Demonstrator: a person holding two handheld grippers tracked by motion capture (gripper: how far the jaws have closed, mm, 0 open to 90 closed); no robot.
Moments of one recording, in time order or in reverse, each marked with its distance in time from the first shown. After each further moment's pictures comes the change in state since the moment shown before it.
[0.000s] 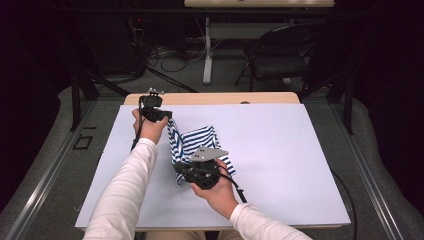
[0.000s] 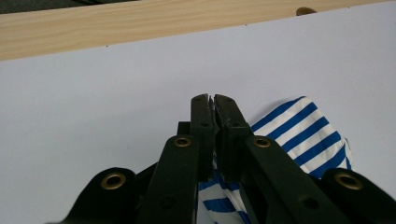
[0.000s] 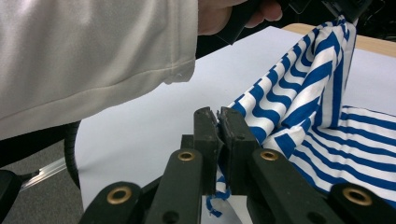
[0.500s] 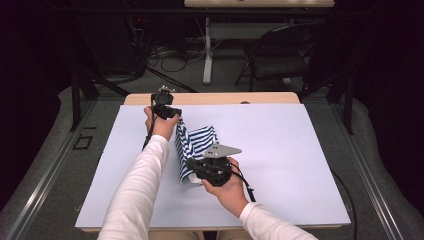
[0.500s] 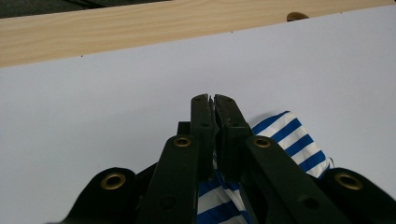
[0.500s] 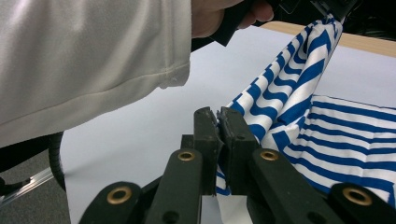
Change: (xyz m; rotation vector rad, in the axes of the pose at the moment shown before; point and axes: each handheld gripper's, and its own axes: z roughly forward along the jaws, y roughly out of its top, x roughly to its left) left arm -0.024 0.011 0.018 -0.002 0.004 0.000; right arm -0.020 -0.005 -0.020 -0.007 -0.043 0.034
